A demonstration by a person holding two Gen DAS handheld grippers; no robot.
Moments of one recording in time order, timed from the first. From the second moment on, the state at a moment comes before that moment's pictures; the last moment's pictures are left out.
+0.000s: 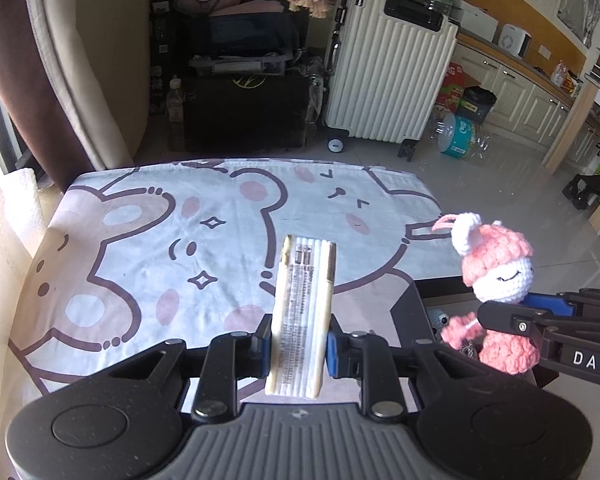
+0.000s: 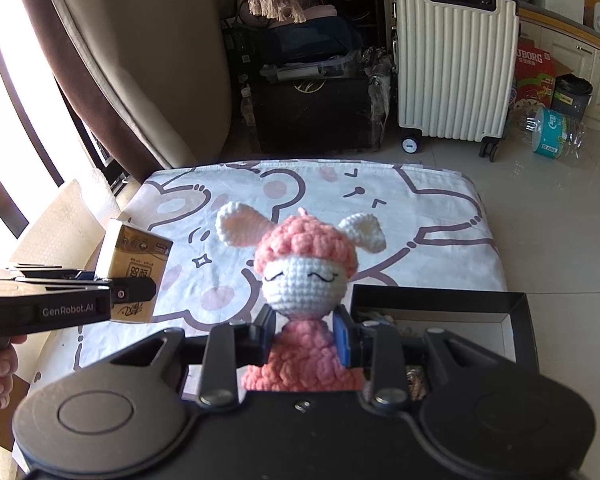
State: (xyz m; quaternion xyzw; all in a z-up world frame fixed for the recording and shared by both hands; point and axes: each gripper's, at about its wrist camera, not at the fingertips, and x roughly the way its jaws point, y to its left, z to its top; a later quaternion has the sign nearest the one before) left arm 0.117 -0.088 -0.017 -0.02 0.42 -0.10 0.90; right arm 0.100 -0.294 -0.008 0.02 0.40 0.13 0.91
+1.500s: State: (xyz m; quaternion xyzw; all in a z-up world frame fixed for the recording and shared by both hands) left arm 0.146 -0.213 -0.048 -0.08 0.41 -0.27 0.87; right arm 0.126 -0.404 -0.077 -0.06 0.43 0.00 0.90
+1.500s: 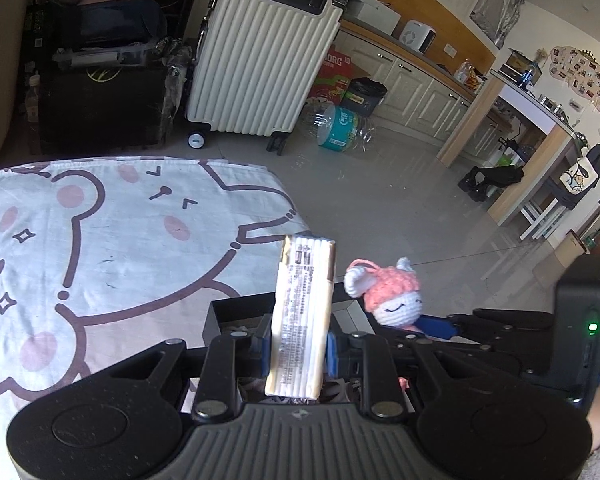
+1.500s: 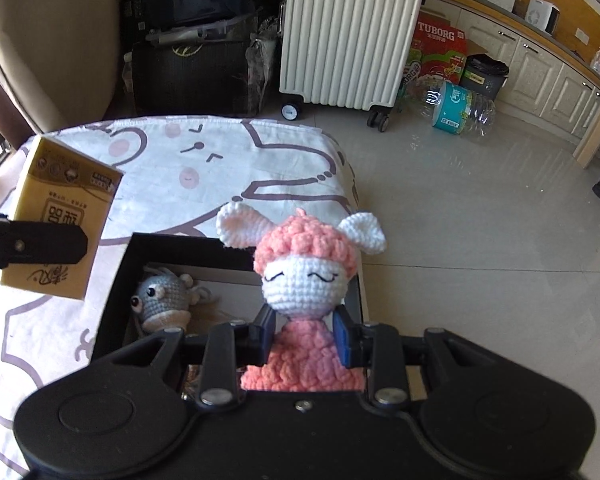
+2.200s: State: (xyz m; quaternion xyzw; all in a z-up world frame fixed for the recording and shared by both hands) left arm 0.166 -0.228 -0.074 -0.10 0.44 -0.29 0.84; right arm 0.150 -0.407 -0.096 -0.06 0.45 0.01 0.89
